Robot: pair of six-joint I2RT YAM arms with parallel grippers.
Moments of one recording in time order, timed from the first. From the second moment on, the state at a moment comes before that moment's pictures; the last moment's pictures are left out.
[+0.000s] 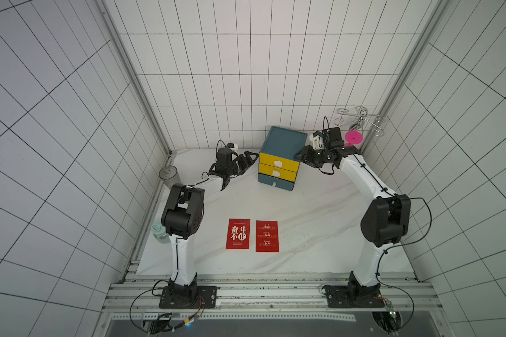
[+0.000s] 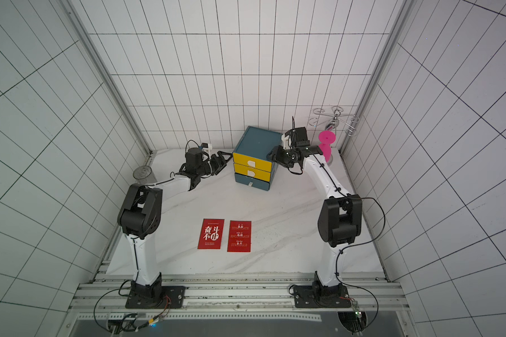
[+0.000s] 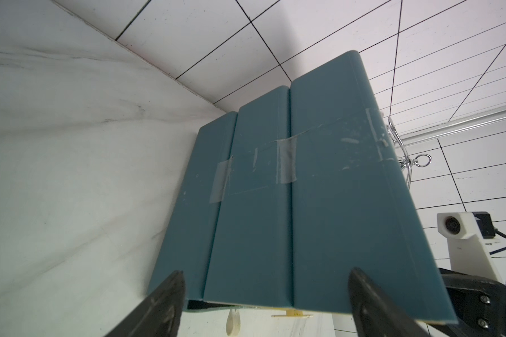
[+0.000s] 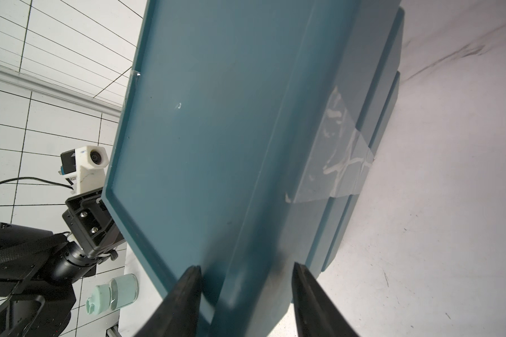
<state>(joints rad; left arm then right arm) -0.27 2.03 1.36 0.35 0.54 -0.95 0.20 1.90 1.78 -0.66 -0.43 0.47</state>
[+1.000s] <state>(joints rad) -0.45 2.07 1.05 0.58 0.43 -1.31 0.20 1.81 1.57 -0.42 -0.46 0.61</state>
